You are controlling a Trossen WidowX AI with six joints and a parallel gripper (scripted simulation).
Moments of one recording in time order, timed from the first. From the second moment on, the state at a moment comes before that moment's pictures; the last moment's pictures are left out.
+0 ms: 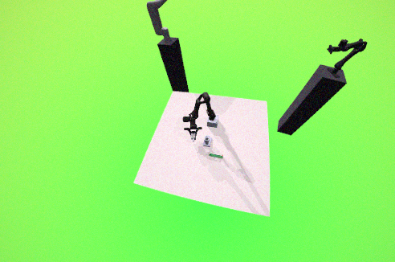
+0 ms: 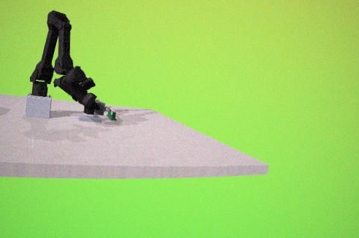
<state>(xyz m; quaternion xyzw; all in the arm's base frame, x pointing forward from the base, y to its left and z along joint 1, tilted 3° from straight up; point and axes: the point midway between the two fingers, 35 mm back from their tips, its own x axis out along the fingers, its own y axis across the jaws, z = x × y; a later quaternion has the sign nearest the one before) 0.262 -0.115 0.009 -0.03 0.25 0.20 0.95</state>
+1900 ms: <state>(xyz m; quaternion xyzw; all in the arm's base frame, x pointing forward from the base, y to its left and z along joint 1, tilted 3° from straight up) 0.277 -0.082 0.059 0.03 0.39 0.22 0.90</state>
